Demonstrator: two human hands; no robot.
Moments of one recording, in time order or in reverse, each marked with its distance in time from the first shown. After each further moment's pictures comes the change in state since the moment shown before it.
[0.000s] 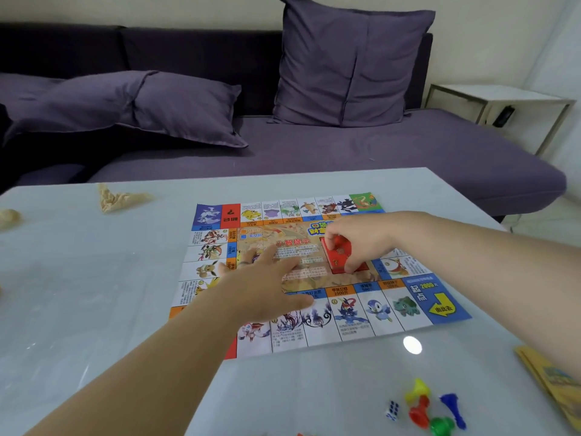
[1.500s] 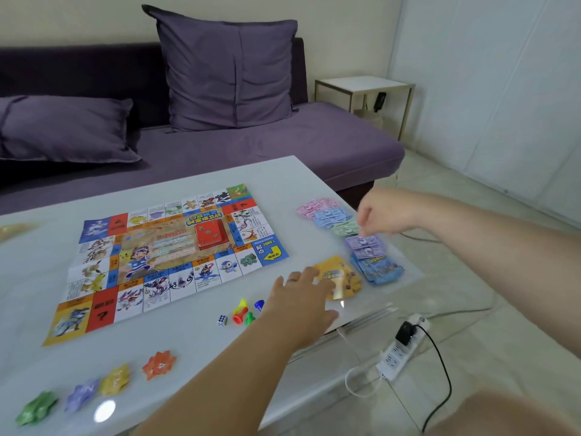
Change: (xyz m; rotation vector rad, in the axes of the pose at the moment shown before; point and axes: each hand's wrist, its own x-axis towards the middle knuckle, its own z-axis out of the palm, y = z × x) left_hand -0.101 0.252 0.046 0.120 0.077 0.459; right_hand -0.279 0.105 0.026 0.152 0.215 0.502
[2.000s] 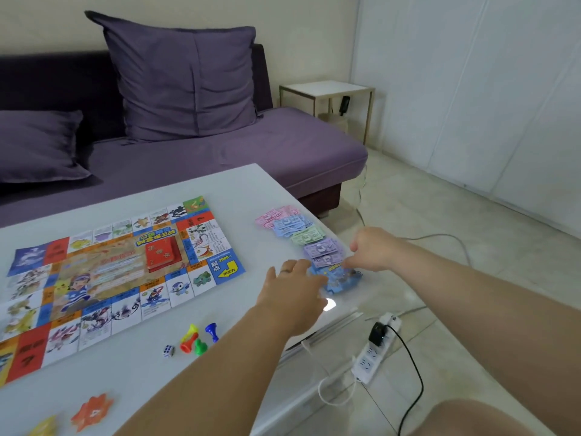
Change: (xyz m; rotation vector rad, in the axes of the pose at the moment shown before) left_hand 0.053 0.039 -0.007 0.084 0.038 0.077; right_hand -0.011 0.049 0.054 0.192 0.021 0.310
